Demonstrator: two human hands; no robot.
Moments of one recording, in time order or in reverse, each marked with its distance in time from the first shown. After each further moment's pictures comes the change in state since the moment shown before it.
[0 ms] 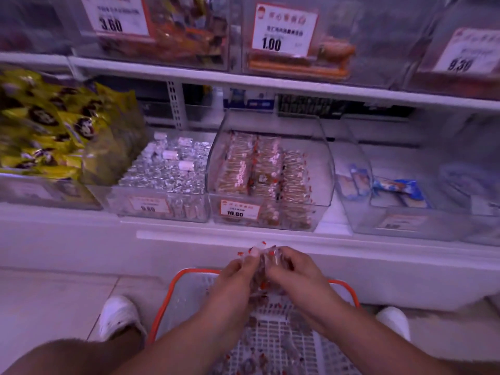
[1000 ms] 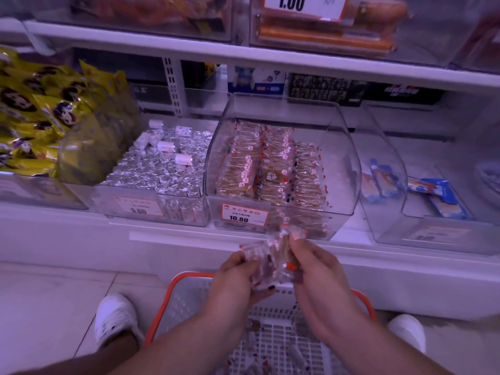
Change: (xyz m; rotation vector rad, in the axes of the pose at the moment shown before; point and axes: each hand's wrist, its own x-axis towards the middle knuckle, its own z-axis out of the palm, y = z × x) left_hand 0.049 0.007 -0.004 0.010 0.158 -0.051; right_hand 0.048 0.009 0.001 0.427 0.233 0.013
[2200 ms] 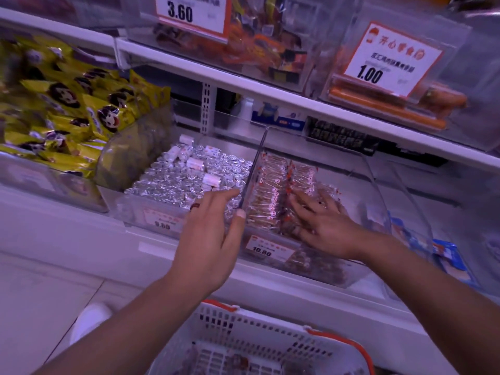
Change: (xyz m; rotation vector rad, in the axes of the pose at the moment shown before) left_hand 0.024 0.106 -0.058 0.894 0.216 1.014; right_hand 0.146 -0.093 0.025 -2.051 -0.535 -0.543
